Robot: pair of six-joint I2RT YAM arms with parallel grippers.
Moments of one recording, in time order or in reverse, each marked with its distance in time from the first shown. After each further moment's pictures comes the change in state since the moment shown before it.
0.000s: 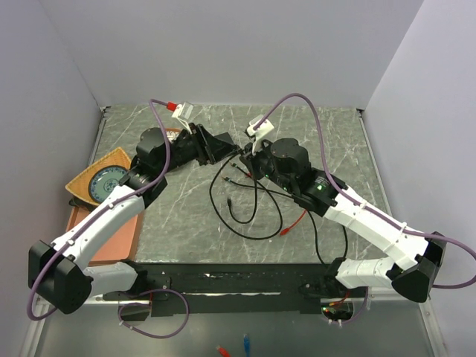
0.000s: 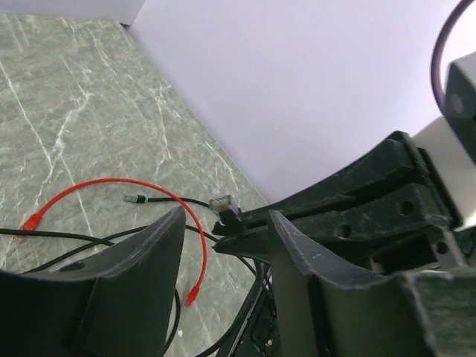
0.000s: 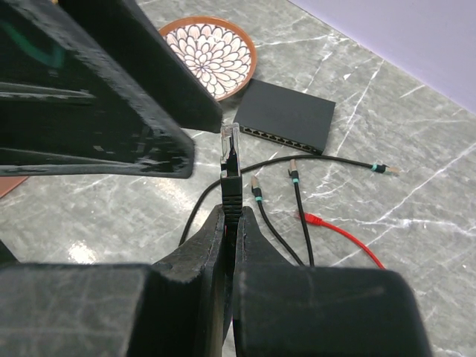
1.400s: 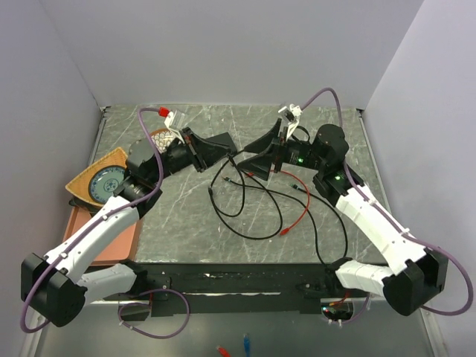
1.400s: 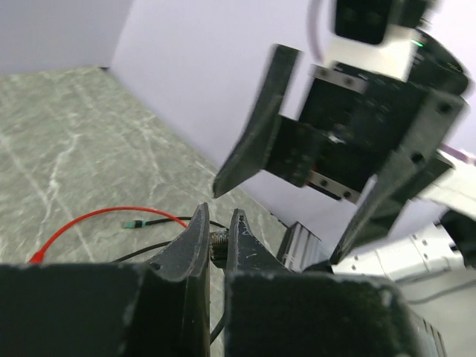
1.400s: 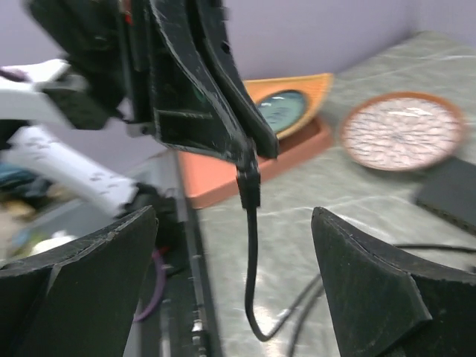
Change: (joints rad) left arm -0.001 -0.090 -0.085 0.126 0.028 0.065; right arm -0.387 -0.068 -0.151 0.413 -0.964 0.381
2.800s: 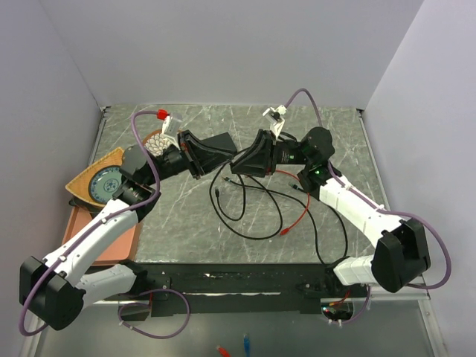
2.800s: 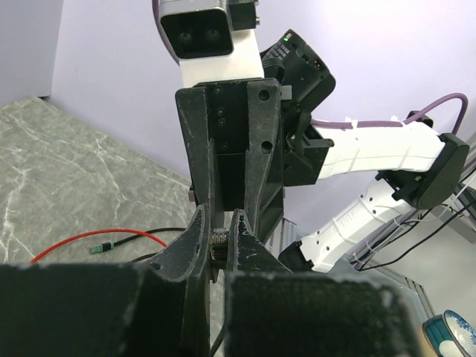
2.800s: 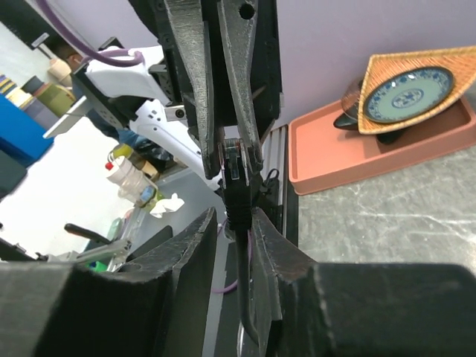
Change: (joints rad) left arm 0.000 -0.028 -0.052 0.190 0.180 -0.019; right arm 0.013 0.184 -0.068 0.510 -0.341 0.437
